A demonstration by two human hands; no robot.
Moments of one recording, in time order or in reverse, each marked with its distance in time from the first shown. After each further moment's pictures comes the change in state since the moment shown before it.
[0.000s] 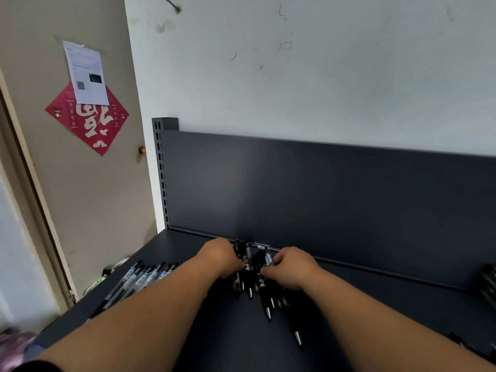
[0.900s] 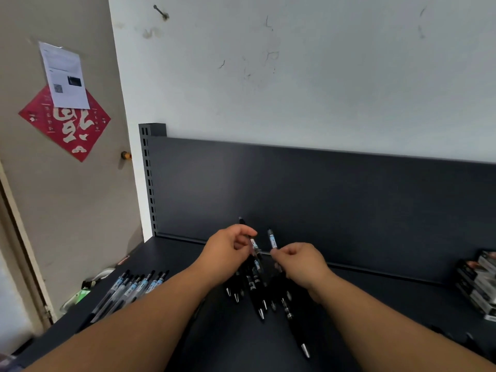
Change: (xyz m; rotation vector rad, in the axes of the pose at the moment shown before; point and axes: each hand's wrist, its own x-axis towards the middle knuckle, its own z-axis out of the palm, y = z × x) left_hand -0.008 0.004 0.005 -0.699 0.230 0.506; right_hand -0.018 0.014 -0.012 0.599 0.194 0.051
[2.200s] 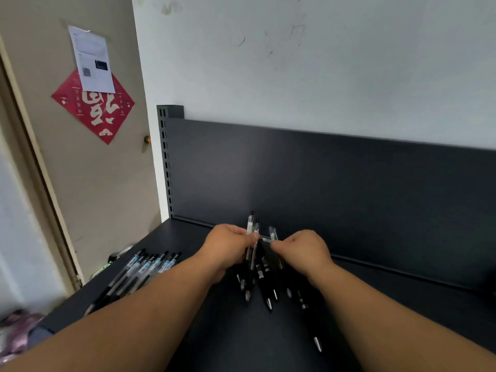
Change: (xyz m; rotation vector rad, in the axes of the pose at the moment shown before) left_hand -0.002 -0.015 0.003 -0.279 0.125 -0.435; right_hand 0.018 -0.009 0.020 -0.270 0.001 -0.006
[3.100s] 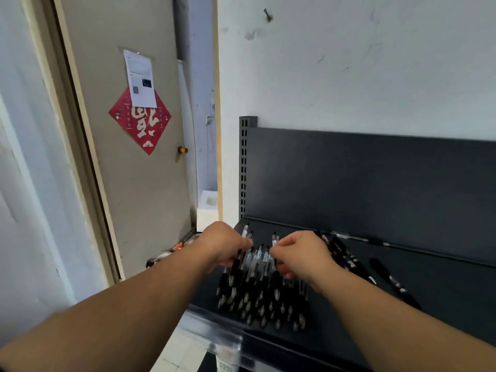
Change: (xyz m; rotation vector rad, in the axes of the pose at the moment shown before) left_hand -0.040 -0.029 -0.191 0.275 -0.015 -0.060; right_hand -0.100 -0.126 0.112 0.273 -0.114 -0.064
